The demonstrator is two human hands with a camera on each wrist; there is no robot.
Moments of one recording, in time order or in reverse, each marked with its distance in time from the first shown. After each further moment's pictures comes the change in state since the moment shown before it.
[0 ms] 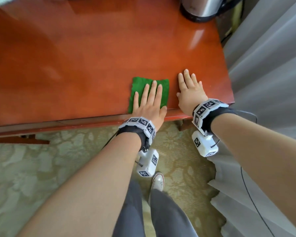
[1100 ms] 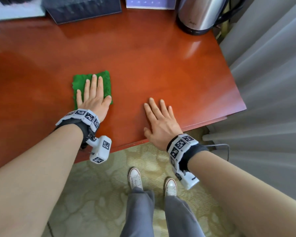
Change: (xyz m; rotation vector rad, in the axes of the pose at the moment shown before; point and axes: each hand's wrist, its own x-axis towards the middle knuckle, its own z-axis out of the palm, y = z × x) left_hand 0.081 -0.225 -0.073 -0.052 -0.033 -0.146; right_hand -0.011 -0.149 0.009 0.176 0.010 -0.059
